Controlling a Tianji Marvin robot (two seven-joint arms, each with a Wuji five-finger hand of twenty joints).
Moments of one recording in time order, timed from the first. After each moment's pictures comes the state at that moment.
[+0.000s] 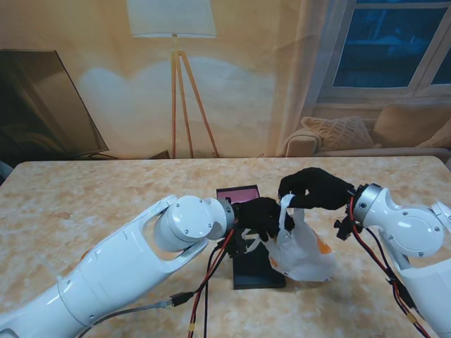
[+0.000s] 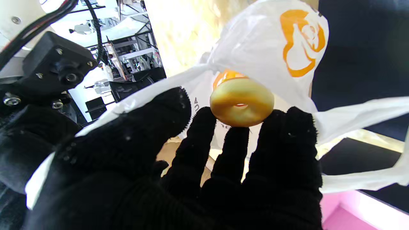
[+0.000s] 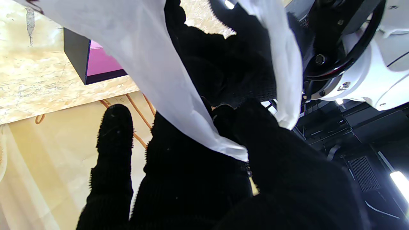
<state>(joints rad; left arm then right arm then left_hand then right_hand) 1.02 -1.19 -0.66 -1.64 -0.09 0.43 -0.34 -1.47 -0.99 1.44 -1.79 -0.27 -0.30 0.57 0.79 -0.55 0.91 -0.16 0.79 0.29 0.17 0.34 0.57 0.37 0.35 0.31 0.56 0.39 0.41 0.44 0.43 0.31 0.91 0.35 0.77 -0.45 0.72 -0.24 0.79 -0.08 0.98 1.01 0.97 -0.07 0.60 0.89 0.99 -0.11 0.80 0.77 0.57 0.15 1.00 0.37</state>
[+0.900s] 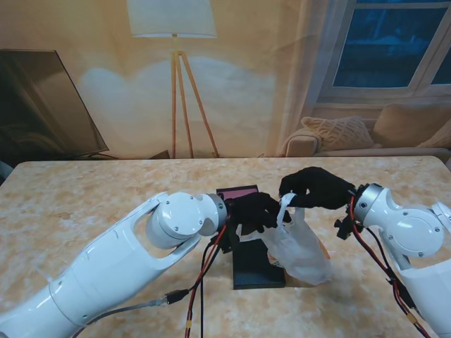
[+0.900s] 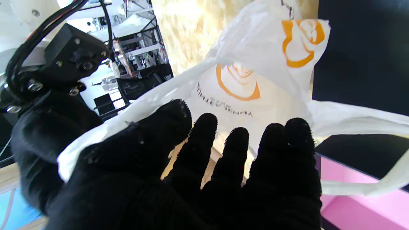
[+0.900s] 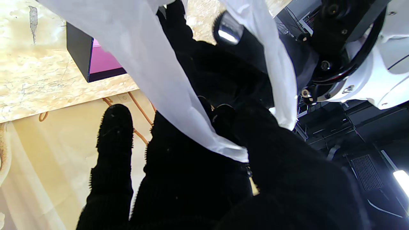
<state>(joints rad) 1.05 -1.16 -0.71 -1.66 -0.08 0.39 -0.36 -1.48 -0.99 1.45 -1.79 -0.27 -0.29 0.56 0.84 -0.36 0.73 -0.13 0.72 0.31 0.16 0.35 0.51 0.37 0.33 0.31 0.43 0.39 0.36 0.43 0.28 0.31 0.90 0.43 0.77 -0.45 0.72 -0.24 0.79 -0.08 0.98 1.02 0.97 -0.07 0.61 0.89 1.00 -0.11 0.82 0.77 0.57 0.15 1.00 0.37</state>
